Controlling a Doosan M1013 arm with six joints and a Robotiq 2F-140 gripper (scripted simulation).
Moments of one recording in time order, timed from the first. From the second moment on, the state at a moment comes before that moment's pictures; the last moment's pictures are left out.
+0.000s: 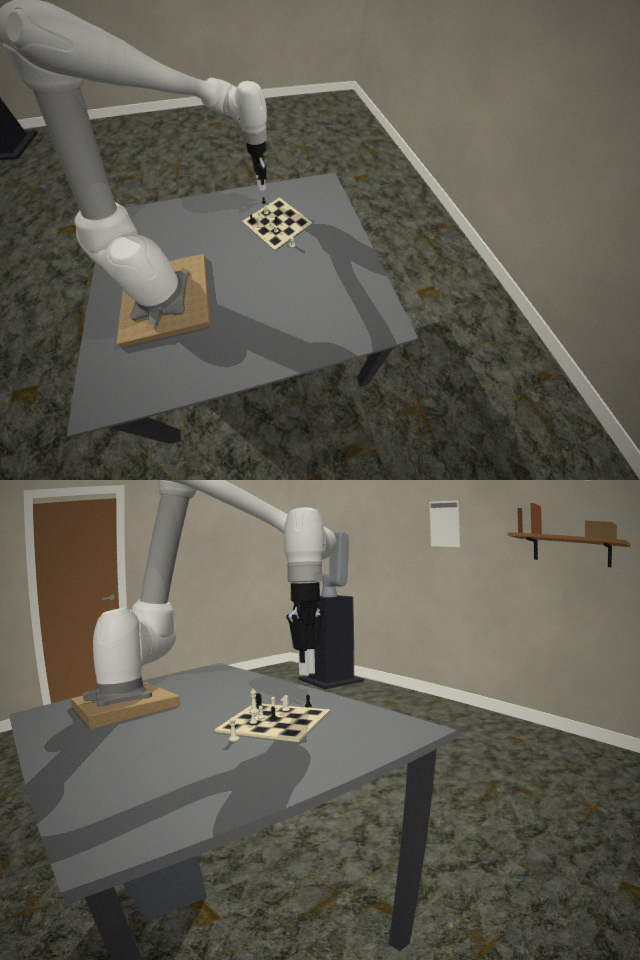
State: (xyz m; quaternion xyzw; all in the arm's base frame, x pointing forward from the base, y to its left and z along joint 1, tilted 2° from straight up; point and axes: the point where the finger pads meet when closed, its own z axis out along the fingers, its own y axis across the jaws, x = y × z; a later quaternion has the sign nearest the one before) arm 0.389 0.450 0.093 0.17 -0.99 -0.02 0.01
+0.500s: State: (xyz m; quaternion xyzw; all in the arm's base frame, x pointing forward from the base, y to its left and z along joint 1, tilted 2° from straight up) arm 0.388 0.451 0.078 0.16 -0.99 -0.02 0.01
